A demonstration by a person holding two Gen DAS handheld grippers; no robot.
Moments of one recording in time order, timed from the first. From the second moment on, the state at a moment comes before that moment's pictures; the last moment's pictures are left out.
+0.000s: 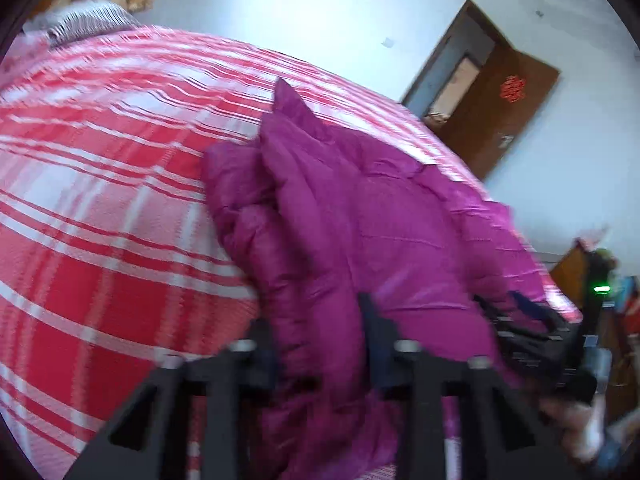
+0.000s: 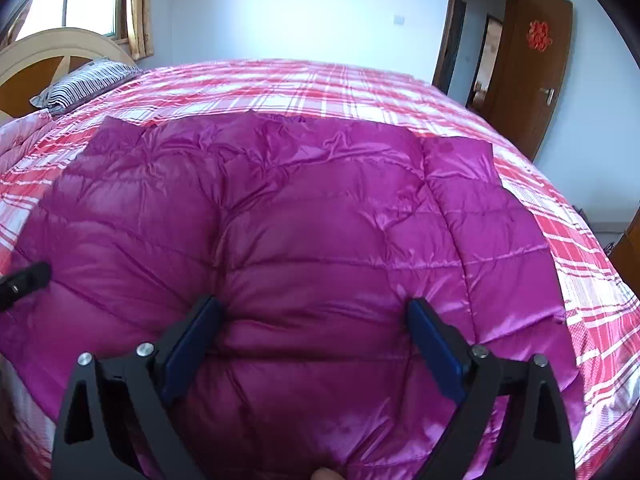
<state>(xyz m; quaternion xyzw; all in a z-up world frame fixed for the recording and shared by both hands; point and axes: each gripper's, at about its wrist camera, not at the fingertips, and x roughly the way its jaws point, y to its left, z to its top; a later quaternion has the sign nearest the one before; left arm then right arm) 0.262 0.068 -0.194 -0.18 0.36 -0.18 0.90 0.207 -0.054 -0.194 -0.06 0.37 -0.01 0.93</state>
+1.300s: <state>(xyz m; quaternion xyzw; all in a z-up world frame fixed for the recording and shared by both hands) 0.245 -0.166 -0.101 0.01 0.25 -0.32 0.91 0.185 -0.274 -0.115 0.26 0.27 0.07 0.92</state>
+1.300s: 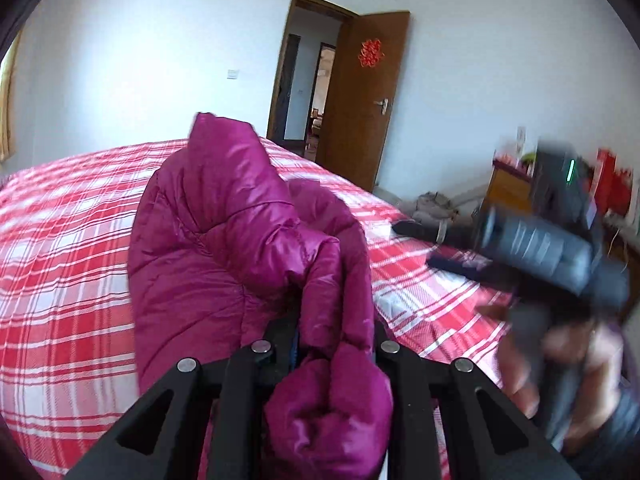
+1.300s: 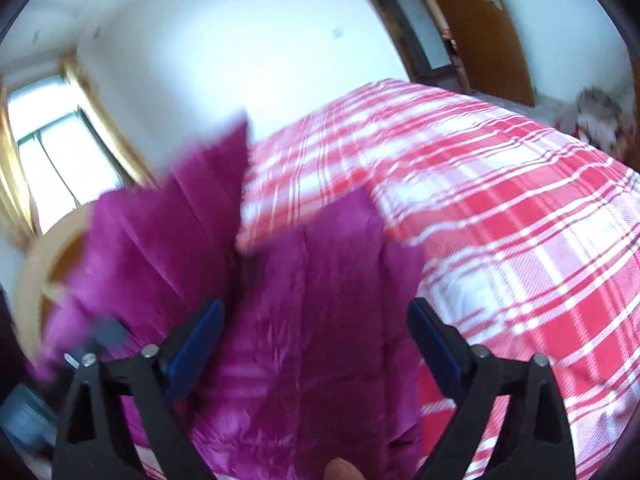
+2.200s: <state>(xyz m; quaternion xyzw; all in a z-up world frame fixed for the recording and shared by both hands) 0.201 -0.100 -0.105 0.06 0.17 -0.26 0.95 0.252 -0.282 -0.138 0.23 0.36 0.09 0.90</state>
